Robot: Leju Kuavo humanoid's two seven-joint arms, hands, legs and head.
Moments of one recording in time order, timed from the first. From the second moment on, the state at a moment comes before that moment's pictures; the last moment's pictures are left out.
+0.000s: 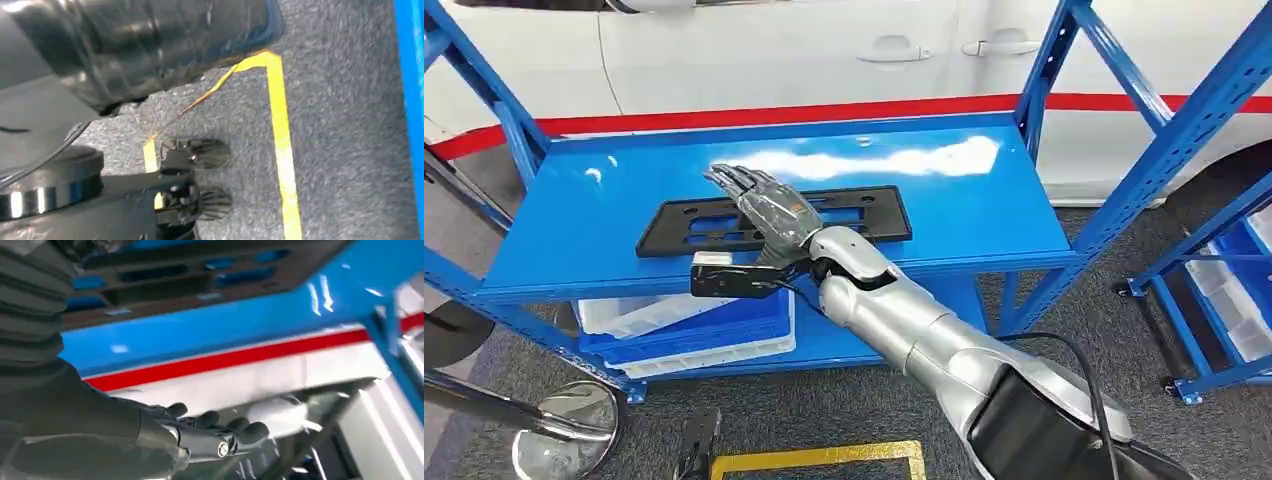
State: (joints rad) left arm -0.23 -0.10 -0.88 -0.27 0.90 0.48 -0.24; right arm -1.02 0.29 0.97 -0.50 0.37 -0.24 -0.15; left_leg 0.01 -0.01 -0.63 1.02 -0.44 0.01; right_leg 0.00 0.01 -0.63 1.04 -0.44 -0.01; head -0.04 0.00
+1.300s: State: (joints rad) left arm -0.22 -0.11 -0.89 -0.27 0.88 0.48 -0.24; right arm -1.02 0.31 1.02 -0.41 0.39 -0.23 -0.16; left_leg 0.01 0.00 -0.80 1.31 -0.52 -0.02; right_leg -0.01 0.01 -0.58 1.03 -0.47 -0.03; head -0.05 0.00
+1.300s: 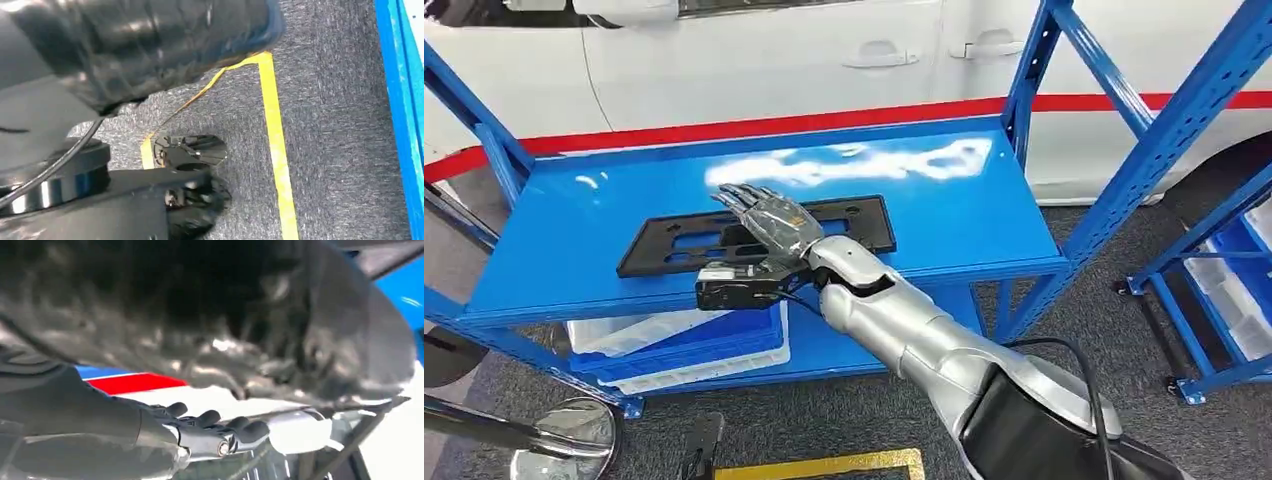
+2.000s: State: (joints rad) left arm -0.23 -0.11 -0.89 -0.27 0.85 0.48 -0.24; right arm -1.01 0.30 1.02 -0.40 0.40 -0.24 -0.15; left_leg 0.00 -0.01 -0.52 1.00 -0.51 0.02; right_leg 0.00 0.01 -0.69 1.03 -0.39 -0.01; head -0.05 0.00
